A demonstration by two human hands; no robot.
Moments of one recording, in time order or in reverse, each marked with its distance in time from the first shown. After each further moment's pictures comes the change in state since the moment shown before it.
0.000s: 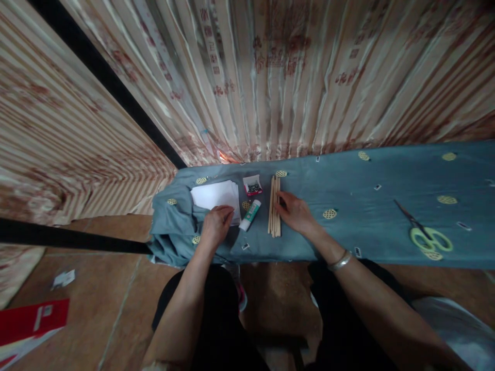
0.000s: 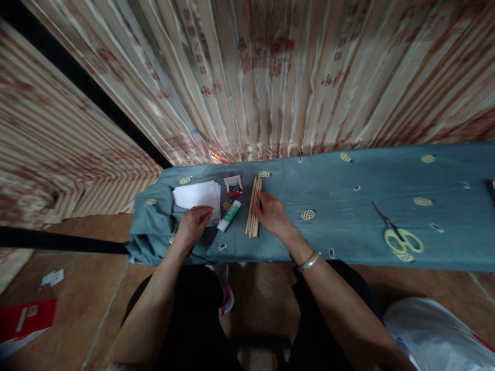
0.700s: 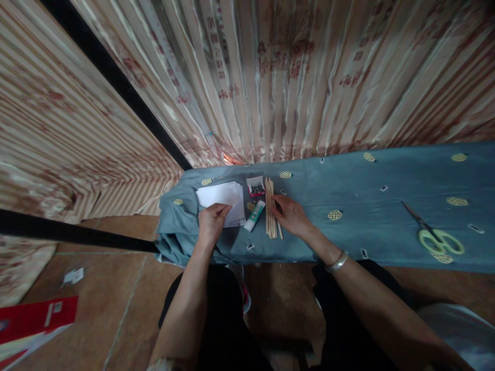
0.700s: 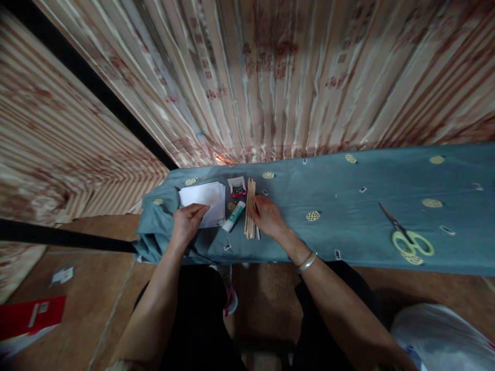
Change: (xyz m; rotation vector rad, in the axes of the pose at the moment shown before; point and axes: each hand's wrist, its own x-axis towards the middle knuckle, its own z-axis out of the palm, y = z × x) left_hand 0.006 0.003 -0.023 -0.235 0.138 -0.332; right_hand 0.001 -0.018 0.010 0.028 -0.089 -0.051
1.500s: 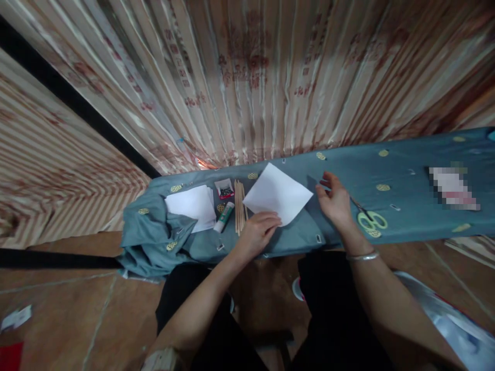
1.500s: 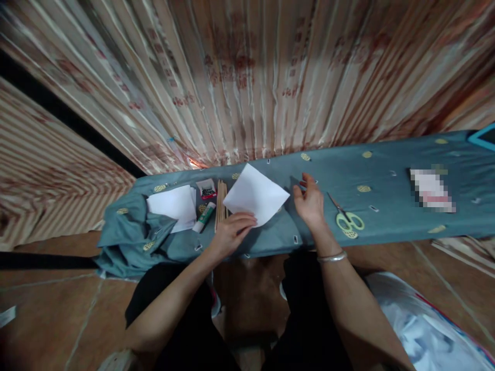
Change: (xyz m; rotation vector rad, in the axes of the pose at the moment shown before) left_hand -0.051 0.111 0.116 -0.301 -0.240 0.867; right_hand -0.063 0.093 -0.126 0.048 0.585 0.447
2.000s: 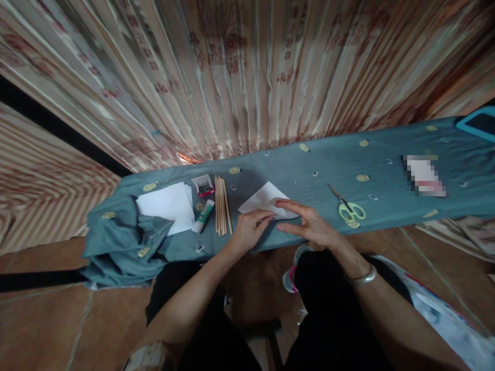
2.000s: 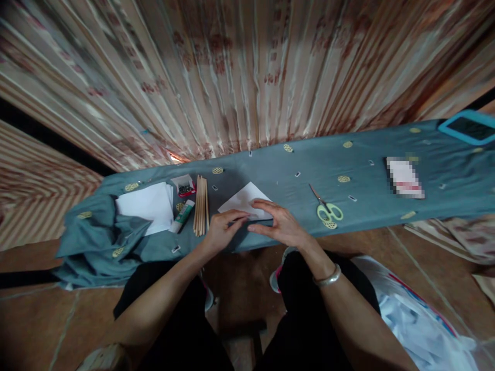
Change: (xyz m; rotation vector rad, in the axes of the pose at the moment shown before) left_hand 0.016 0.003 0.036 -0.206 -0.081 -0.325; right_hand -0.050 -0.005 -0.027 0.248 -0.645 -0.245
